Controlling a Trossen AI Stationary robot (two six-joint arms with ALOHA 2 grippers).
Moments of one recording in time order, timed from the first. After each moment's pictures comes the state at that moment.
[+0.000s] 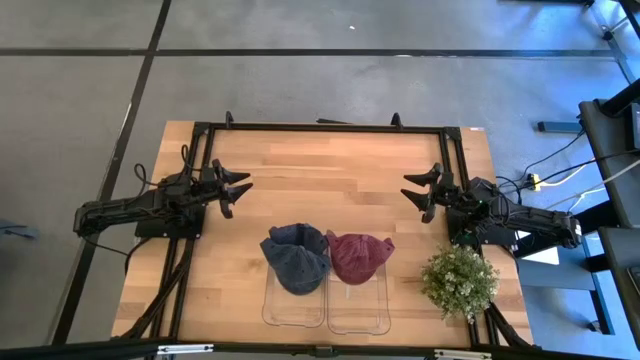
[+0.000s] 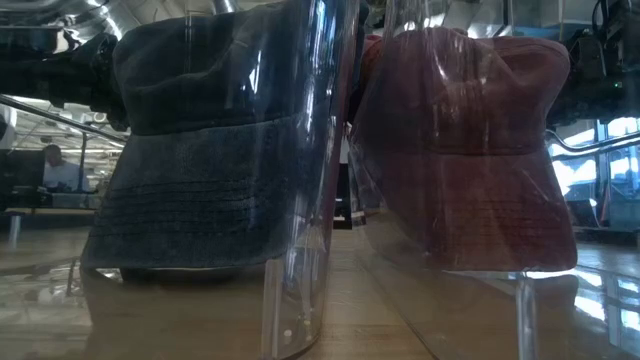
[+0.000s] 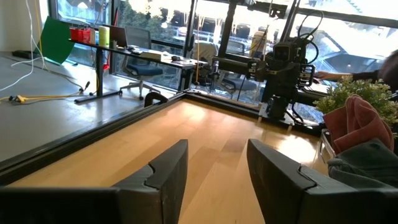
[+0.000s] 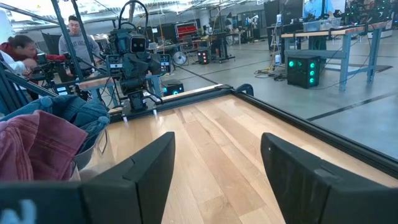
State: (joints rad) left arm 0.19 0.00 0.02 0.00 -0.18 -0.20; right arm -0.20 0.01 0.01 0.04 0.10 0.15
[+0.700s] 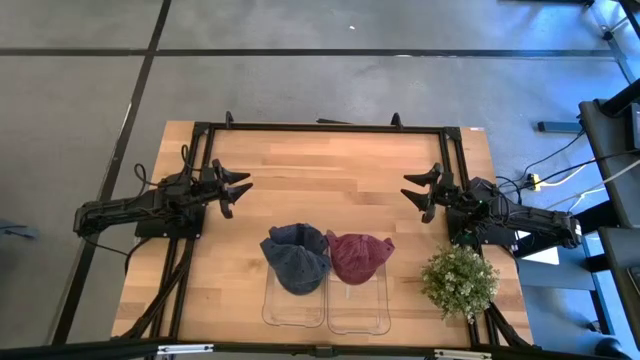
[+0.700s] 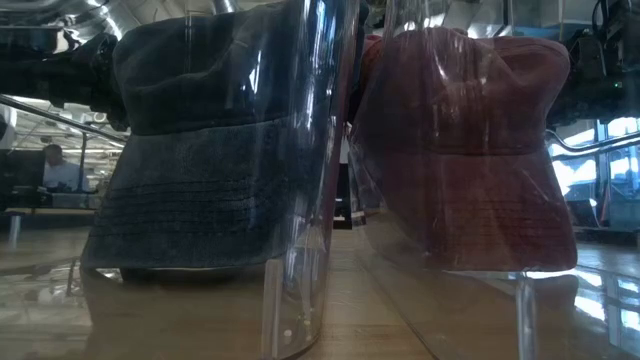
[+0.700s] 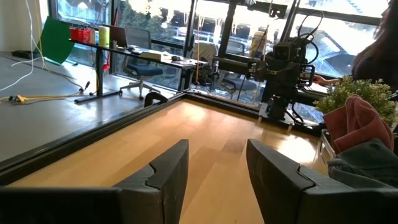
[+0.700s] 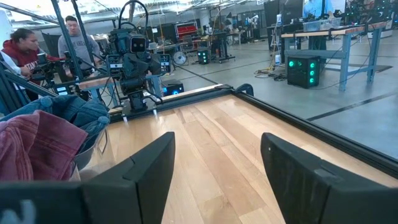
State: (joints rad) left arm 0.19 0.00 0.02 0.00 -0.19 -0.20; right arm -0.20 0.01 0.01 0.04 0.10 0.15
